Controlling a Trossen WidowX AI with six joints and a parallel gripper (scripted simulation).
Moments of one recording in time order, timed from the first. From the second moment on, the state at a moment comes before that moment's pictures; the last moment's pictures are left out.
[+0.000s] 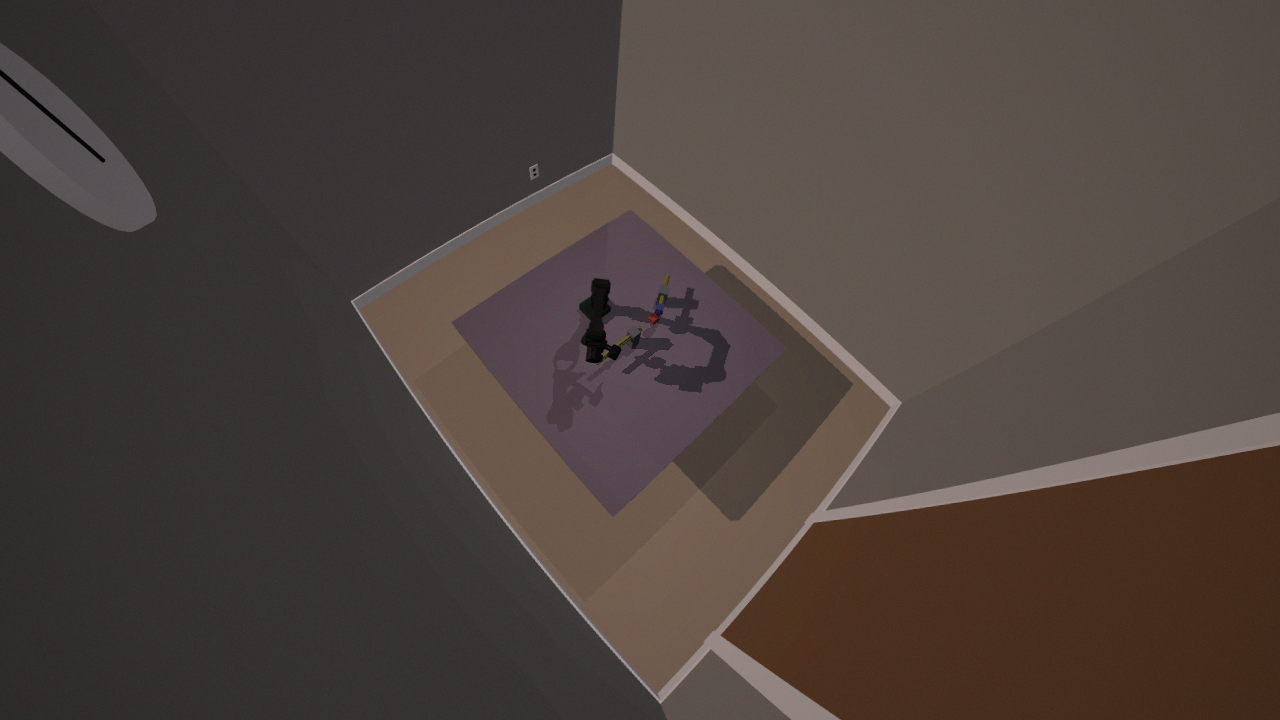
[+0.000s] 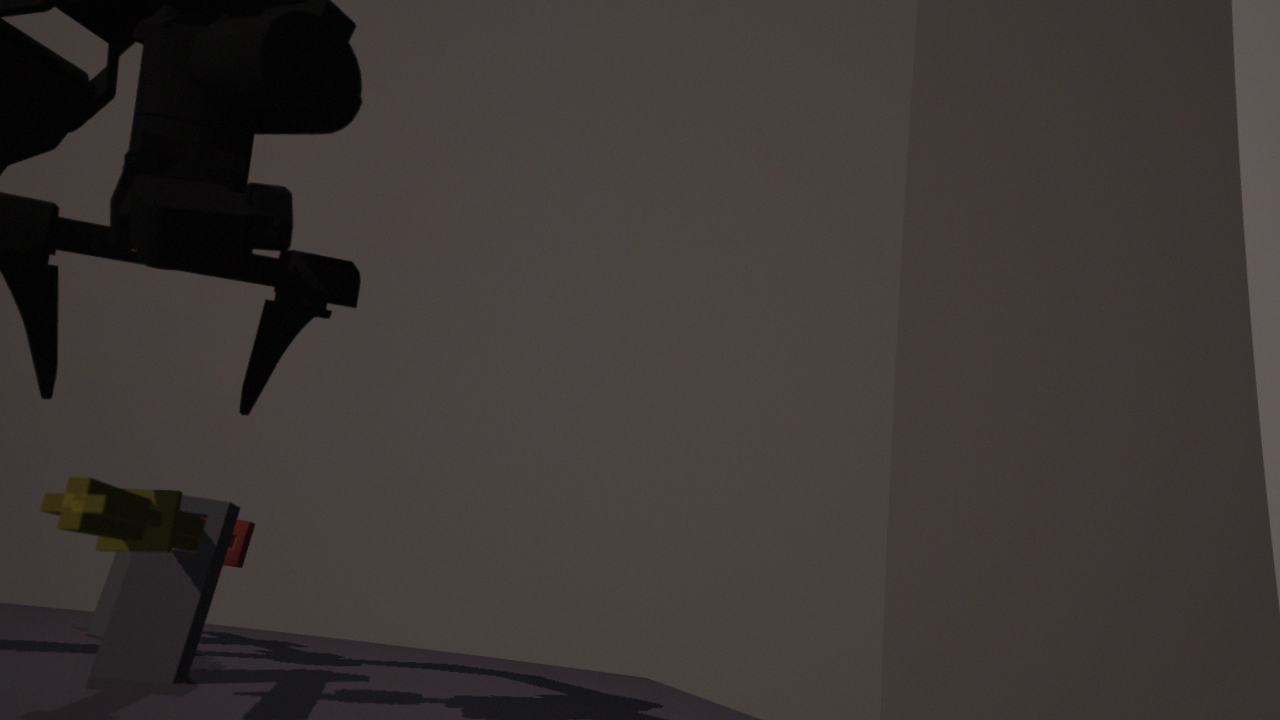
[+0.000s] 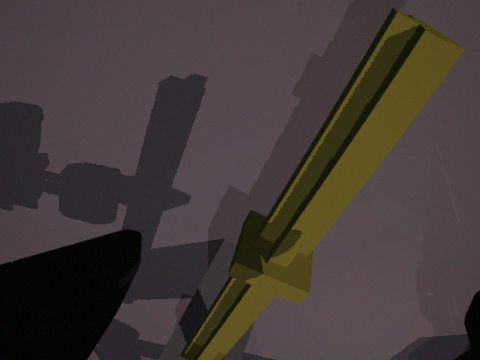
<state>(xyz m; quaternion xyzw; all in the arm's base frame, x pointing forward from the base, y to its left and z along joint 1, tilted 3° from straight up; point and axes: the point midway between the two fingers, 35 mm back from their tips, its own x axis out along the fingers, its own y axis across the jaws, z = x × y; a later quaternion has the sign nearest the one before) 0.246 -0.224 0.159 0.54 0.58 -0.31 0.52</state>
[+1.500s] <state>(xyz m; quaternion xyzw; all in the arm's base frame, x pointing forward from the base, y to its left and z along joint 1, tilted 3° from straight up) 0.253 -0.215 0.067 0.56 0.44 -0.47 0.52</state>
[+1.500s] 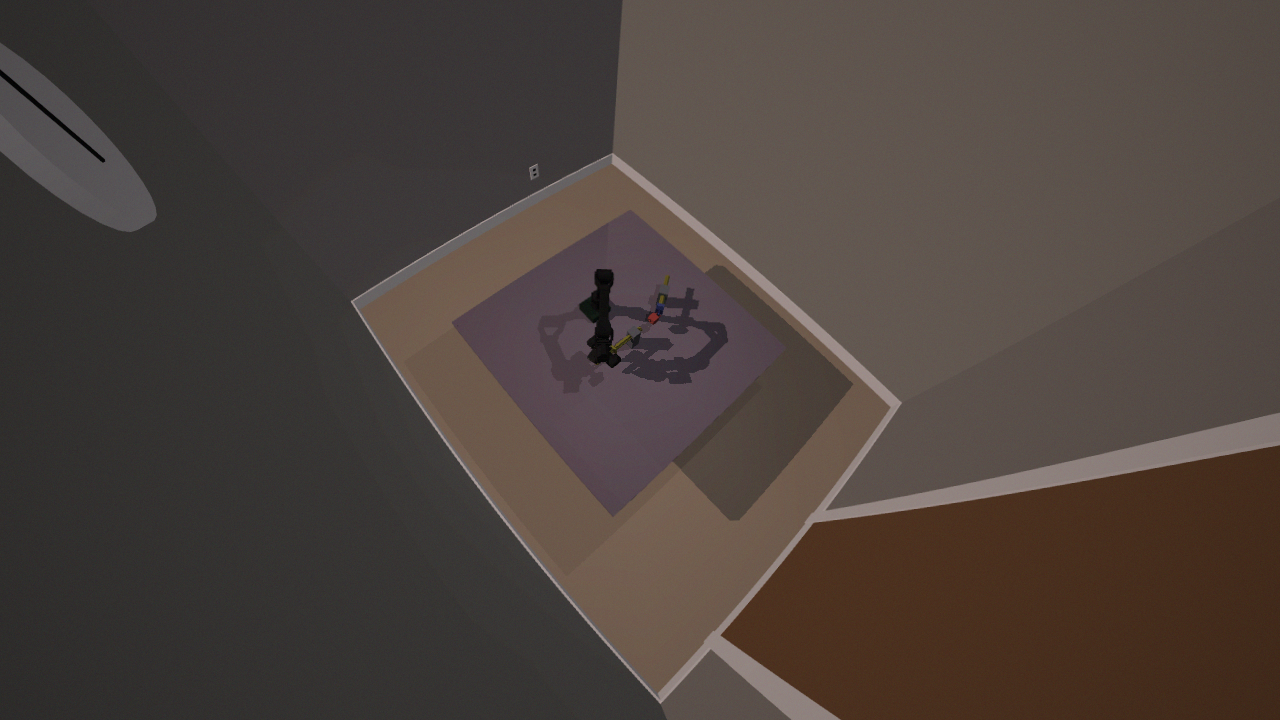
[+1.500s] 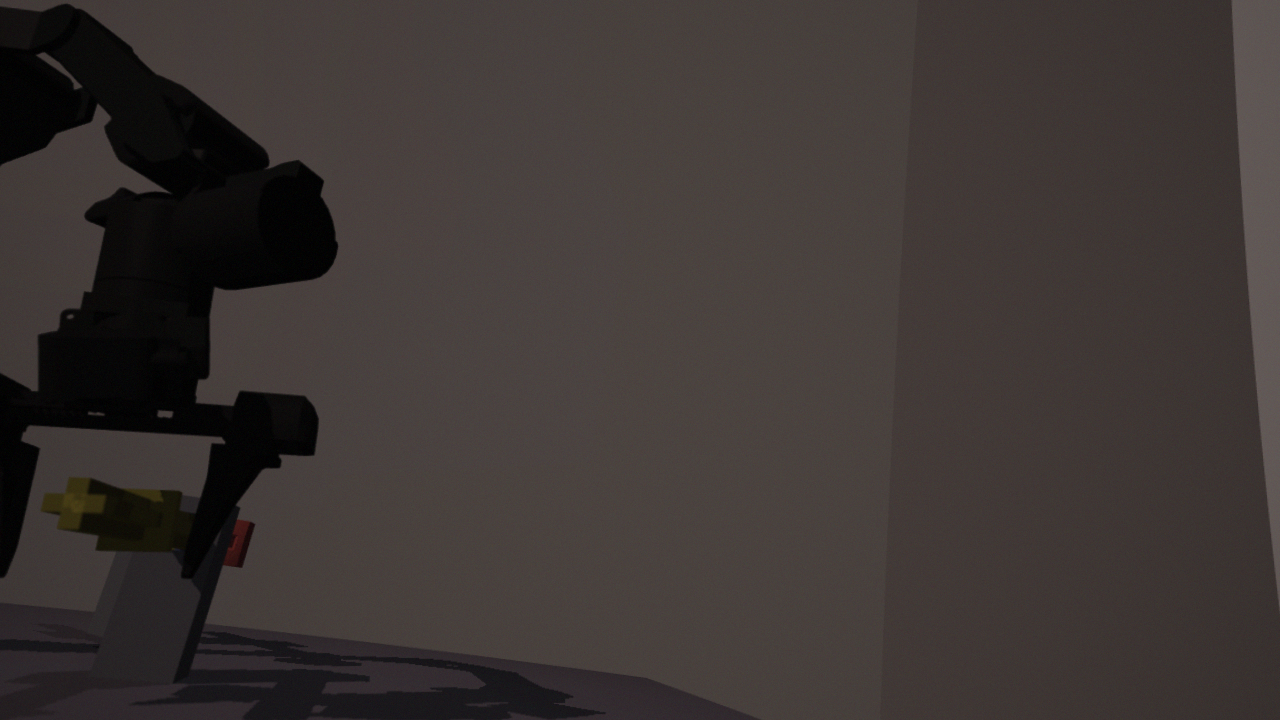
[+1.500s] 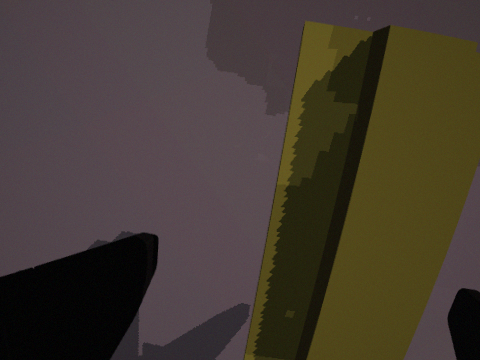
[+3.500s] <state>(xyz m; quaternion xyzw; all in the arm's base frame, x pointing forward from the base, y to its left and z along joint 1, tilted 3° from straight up) 0.253 -0.215 0.066 0.54 0.47 -0.49 0.50</state>
